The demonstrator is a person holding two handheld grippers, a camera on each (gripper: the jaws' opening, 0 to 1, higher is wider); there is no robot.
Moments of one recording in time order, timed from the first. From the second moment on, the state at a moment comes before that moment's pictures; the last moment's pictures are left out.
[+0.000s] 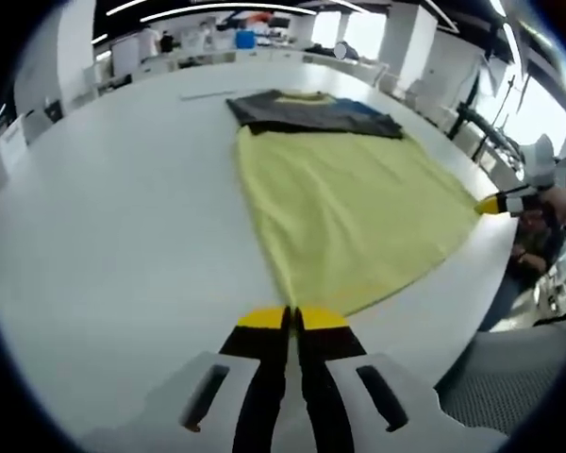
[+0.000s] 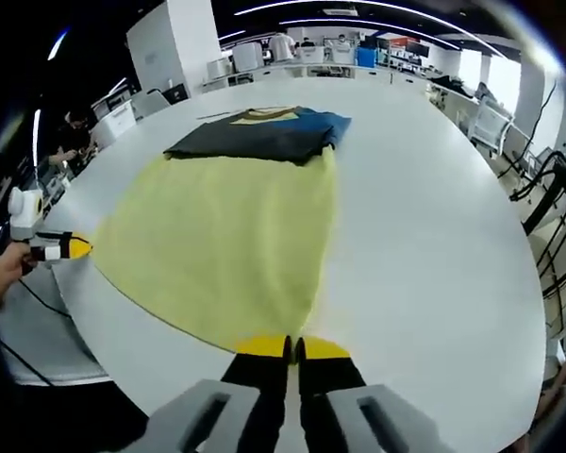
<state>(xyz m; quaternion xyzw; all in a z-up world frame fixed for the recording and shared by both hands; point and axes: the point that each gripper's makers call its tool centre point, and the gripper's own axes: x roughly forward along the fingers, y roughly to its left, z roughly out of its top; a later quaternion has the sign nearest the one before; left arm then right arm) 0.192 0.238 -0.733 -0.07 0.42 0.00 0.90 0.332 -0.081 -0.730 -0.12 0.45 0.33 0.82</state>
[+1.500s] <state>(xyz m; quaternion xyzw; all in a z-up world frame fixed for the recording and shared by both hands) 0.121 0.215 -0.718 -0.05 0.49 -0.04 0.87 0.267 -0.112 -0.731 -0.16 0.49 0.35 0.78</state>
